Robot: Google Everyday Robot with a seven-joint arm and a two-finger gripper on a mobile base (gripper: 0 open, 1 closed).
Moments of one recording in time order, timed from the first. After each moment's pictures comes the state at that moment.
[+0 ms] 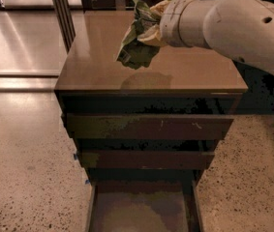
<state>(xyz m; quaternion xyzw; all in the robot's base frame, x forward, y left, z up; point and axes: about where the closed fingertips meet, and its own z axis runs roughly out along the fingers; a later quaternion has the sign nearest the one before) 0.657 -0.050 1.005 -0.55 0.58 -0.13 0.59</state>
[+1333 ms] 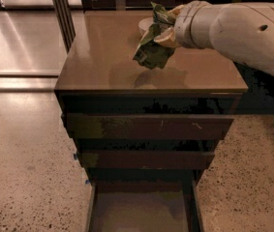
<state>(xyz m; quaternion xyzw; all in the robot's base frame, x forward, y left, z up) 0.683 -0.095 0.984 -0.51 0.63 -0.16 0.57</state>
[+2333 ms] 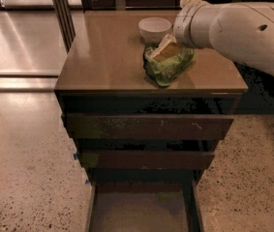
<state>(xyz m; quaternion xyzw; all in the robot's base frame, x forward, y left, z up) 0.683 -0.095 0.984 -0.51 0.63 -0.16 0.57</state>
